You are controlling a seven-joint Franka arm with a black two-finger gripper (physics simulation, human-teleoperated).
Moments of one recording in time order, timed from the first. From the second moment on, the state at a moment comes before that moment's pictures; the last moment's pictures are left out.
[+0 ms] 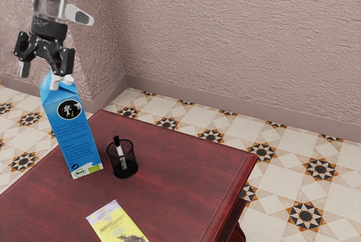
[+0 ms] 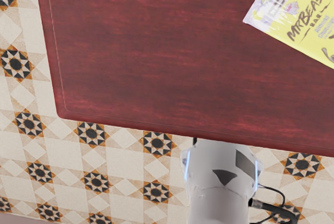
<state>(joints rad) -0.34 -0.04 0.33 -1.52 0.18 0.96 -0.03</state>
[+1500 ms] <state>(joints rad) -0.69 0.35 0.34 -1.94 0.62 1.72 0.46</state>
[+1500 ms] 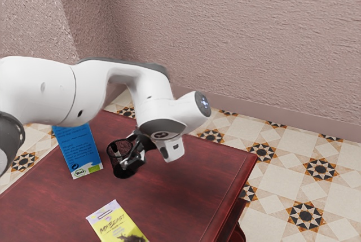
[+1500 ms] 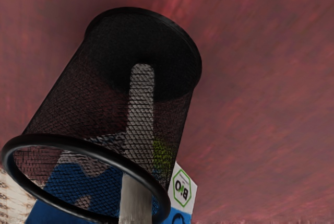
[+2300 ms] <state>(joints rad) -0.68 0.35 0.43 -1.93 0.60 1.70 0.43</state>
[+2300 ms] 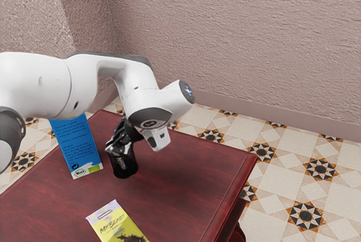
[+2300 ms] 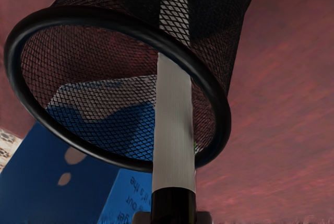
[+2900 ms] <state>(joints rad) -0.76 0.29 0.42 -1.71 0.62 1.42 0.41</state>
